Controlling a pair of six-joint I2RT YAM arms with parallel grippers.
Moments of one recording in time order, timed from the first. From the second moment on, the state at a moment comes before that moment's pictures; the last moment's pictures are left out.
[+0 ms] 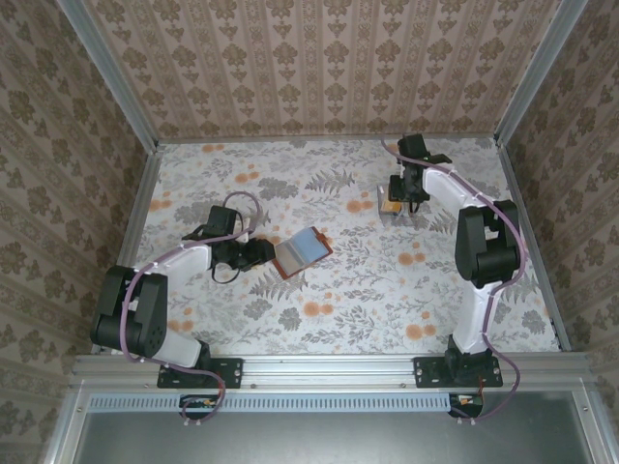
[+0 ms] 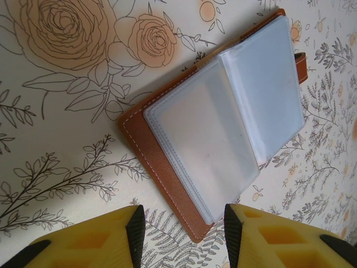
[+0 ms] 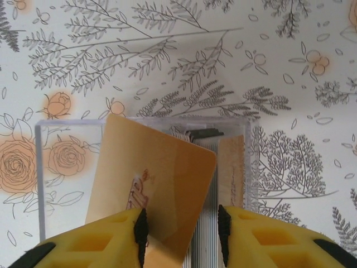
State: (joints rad) left arm -0.30 1.46 0.71 -0.32 0.52 -0.50; right arm 0.14 1.98 1.56 -0.71 0.07 0.21
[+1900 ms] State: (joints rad) left arm -0.30 1.48 0.72 -0.34 0.53 -0.50; right arm 0.11 2.05 1.65 -0.65 -0.01 0.16
